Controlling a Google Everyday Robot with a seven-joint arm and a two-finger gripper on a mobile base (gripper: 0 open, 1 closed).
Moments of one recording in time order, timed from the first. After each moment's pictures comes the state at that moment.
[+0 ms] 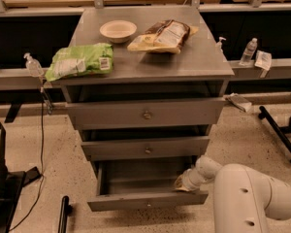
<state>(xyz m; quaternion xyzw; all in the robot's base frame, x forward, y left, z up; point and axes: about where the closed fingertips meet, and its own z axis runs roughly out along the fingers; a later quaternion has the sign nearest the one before) 0.613 -0.192 0.163 -0.68 0.70 0.12 0.20</state>
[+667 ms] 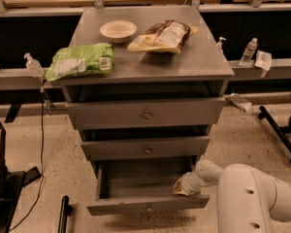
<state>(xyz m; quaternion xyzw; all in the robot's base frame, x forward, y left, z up) 0.595 -0.181 0.165 -0.70 0.68 0.13 0.20</state>
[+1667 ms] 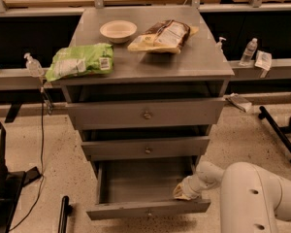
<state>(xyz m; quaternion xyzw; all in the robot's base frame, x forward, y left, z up) 0.559 -0.179 0.171 -0.71 0.66 0.16 0.18</state>
